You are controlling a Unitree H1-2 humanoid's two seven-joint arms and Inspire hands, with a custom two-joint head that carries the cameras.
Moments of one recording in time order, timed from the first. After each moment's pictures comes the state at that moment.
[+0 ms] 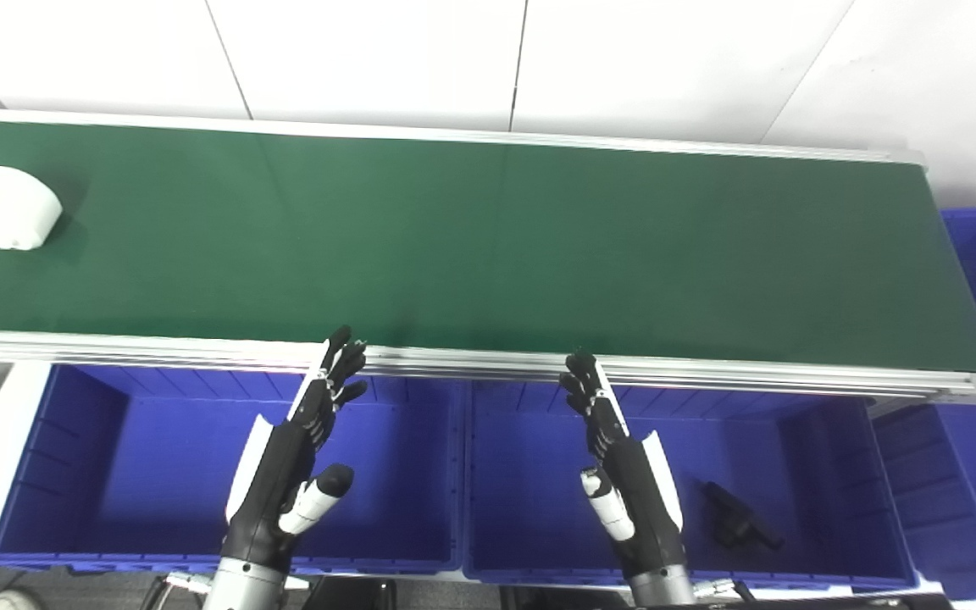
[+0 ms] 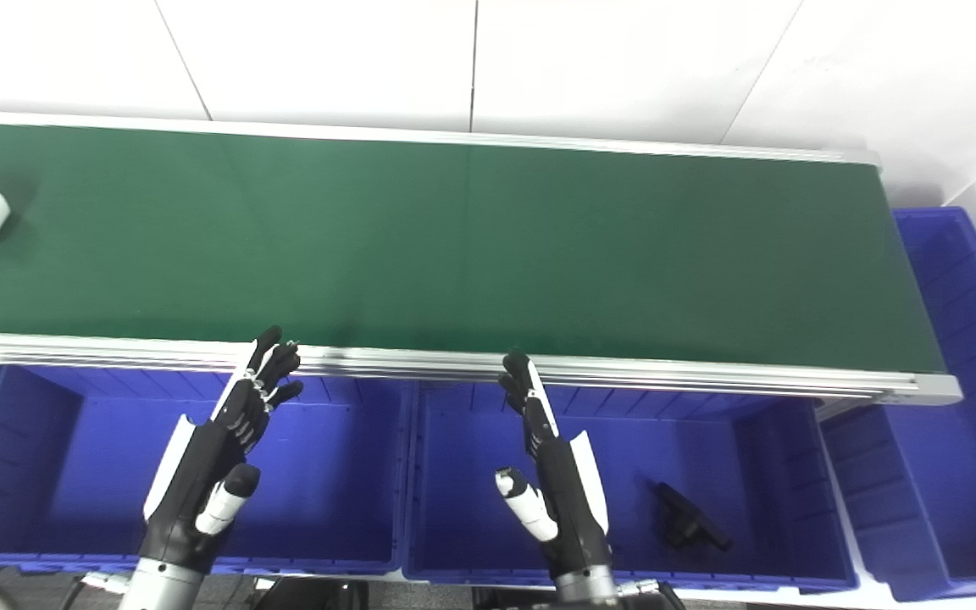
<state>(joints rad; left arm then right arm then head) 0.53 0.10 -0.27 -0.26 0.12 -0.25 -0.14 0.56 -0.01 0.29 -0.10 -0.18 -0.41 -0.05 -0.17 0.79</state>
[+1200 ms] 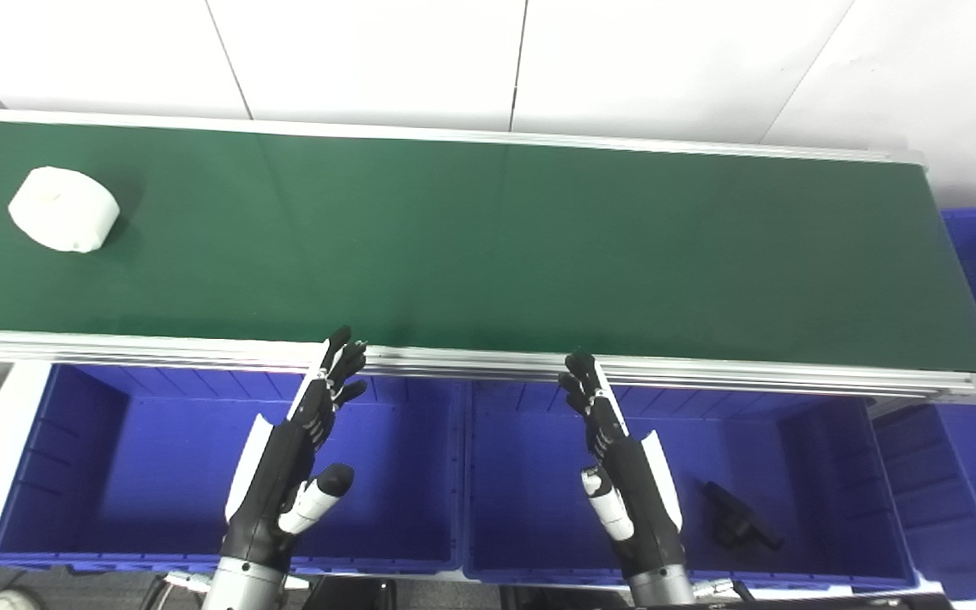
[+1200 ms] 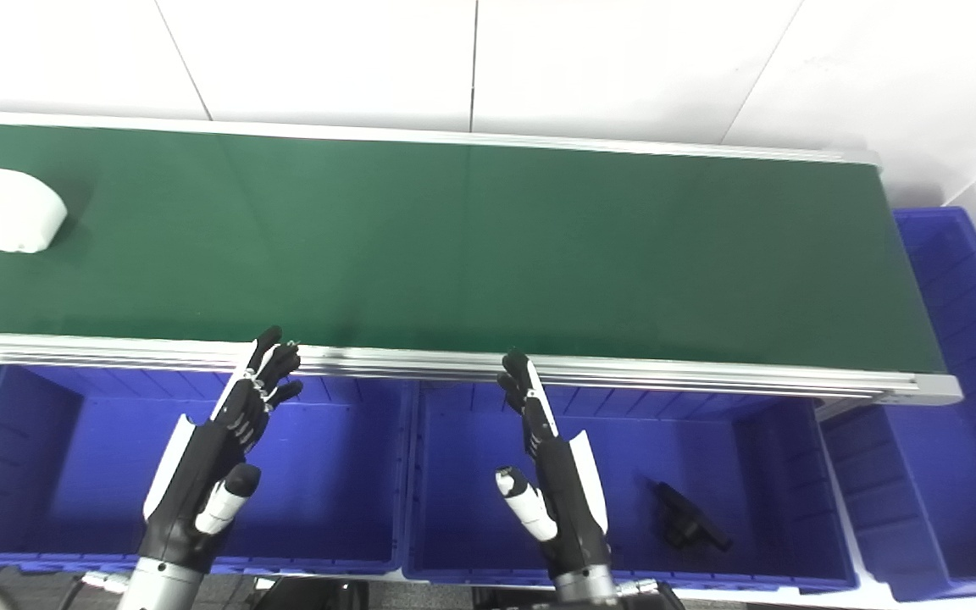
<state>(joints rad) 0.52 0.10 -0.27 -0.26 0.12 -0.25 -0.14 0.56 -0.01 0.29 -0.10 -0.18 -0.41 -0.05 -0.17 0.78</state>
